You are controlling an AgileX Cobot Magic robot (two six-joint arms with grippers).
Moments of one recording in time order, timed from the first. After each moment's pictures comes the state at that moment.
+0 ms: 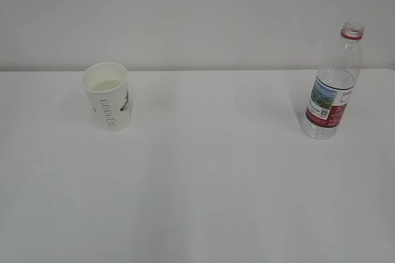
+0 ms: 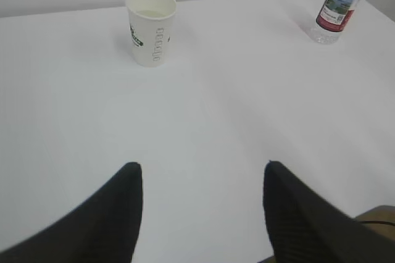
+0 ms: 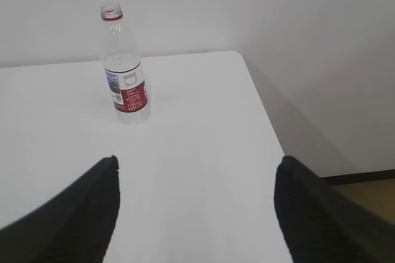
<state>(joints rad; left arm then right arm) -0.38 0.01 -0.68 -0.07 1.19 -0.12 0.00 -0.02 -0.79 -0.15 1.28 0.08</state>
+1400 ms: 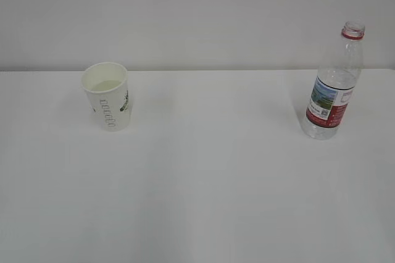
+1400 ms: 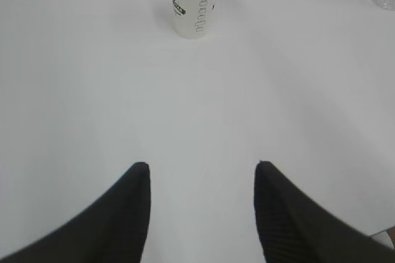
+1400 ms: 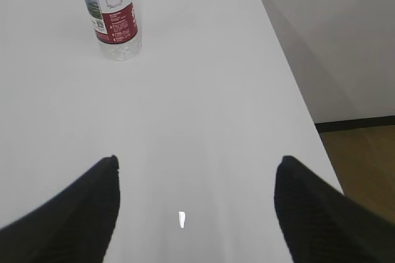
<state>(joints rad) -0.38 0.00 -0.53 0.05 1.13 -0.13 0.00 -0.02 -0.51 -0.15 1.16 0.09</state>
